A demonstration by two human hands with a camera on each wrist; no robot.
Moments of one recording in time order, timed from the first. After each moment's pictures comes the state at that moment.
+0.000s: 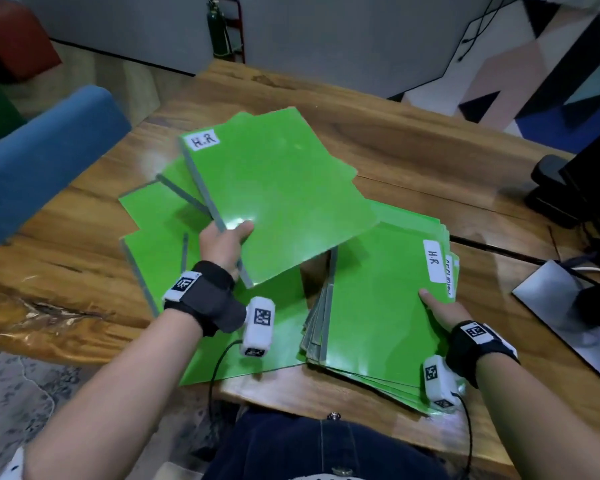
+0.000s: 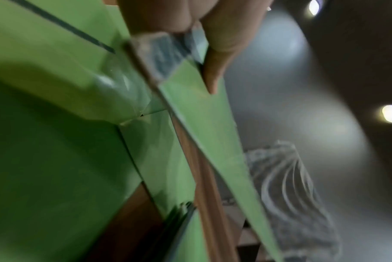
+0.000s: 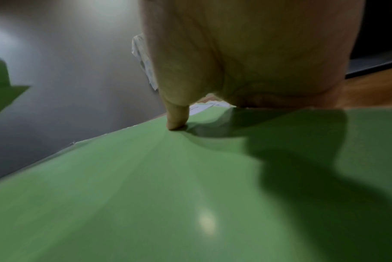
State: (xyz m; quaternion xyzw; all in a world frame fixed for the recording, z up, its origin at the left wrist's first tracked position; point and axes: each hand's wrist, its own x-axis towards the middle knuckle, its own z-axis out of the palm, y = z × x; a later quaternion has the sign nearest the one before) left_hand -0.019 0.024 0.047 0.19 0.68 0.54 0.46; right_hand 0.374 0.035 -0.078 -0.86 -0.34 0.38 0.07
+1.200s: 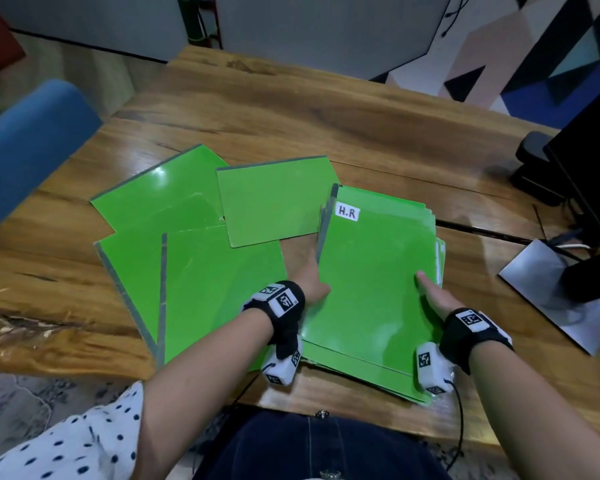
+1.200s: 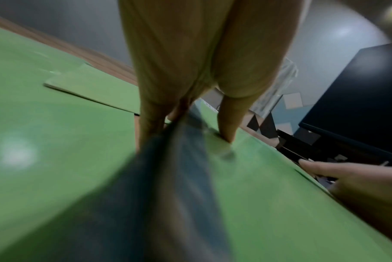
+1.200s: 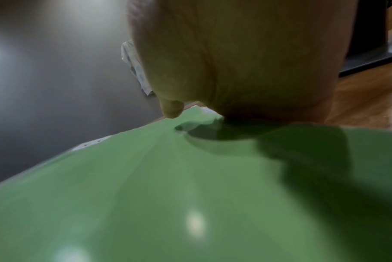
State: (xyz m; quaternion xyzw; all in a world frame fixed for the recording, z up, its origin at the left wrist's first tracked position) left_hand 0.102 0.029 -0.018 0.57 0.65 0.08 0.50; right_hand 0.387 0.032 -0.077 -0.82 -0.30 0.48 0.08
